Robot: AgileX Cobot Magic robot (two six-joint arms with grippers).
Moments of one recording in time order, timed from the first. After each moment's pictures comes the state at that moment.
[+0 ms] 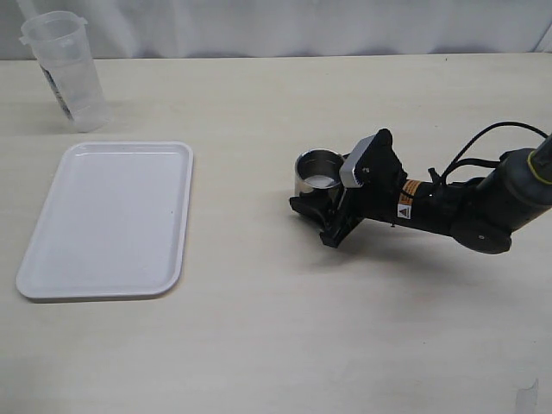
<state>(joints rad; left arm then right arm) 0.00 0.00 0.00 0.09 0.32 0.03 0.18 2.21 -0.81 -0.84 -1.00 0.12</state>
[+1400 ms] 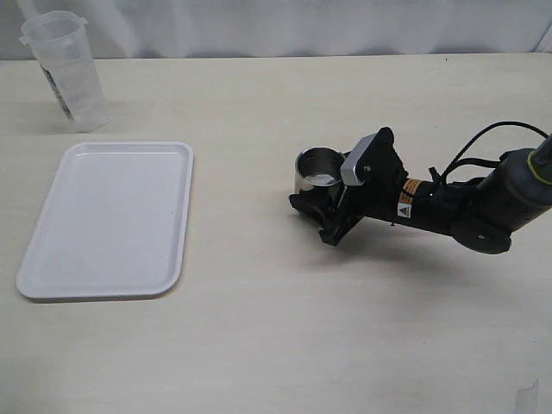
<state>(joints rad) 0.00 0.00 0.00 0.09 0.32 0.03 0.18 2.21 -0.81 -0.83 -1.01 0.12</state>
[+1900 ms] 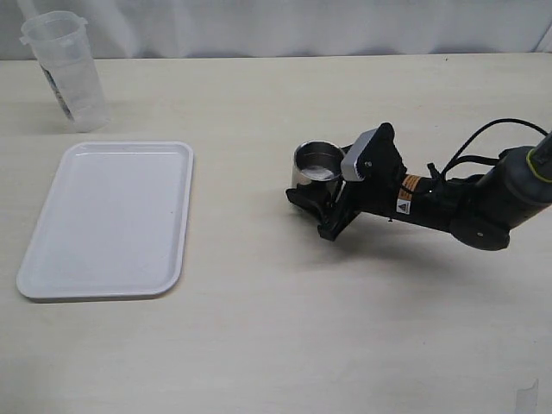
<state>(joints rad) 0.00 0.00 0.00 0.09 0.32 0.03 0.18 2.21 -0.82 -0.84 -1.04 0.13</state>
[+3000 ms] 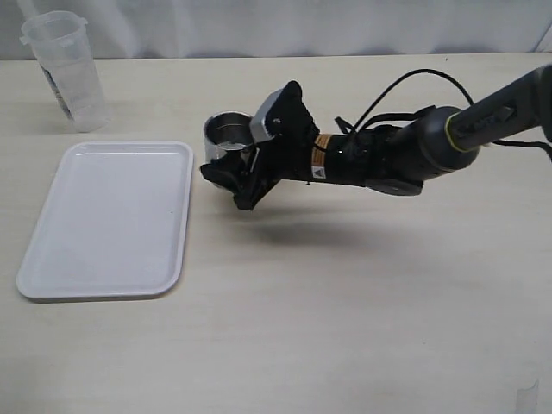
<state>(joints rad) 0.00 0.00 0.00 0.09 0.32 0.03 0.42 2.21 -1.14 -0.94 -0.84 0.46</state>
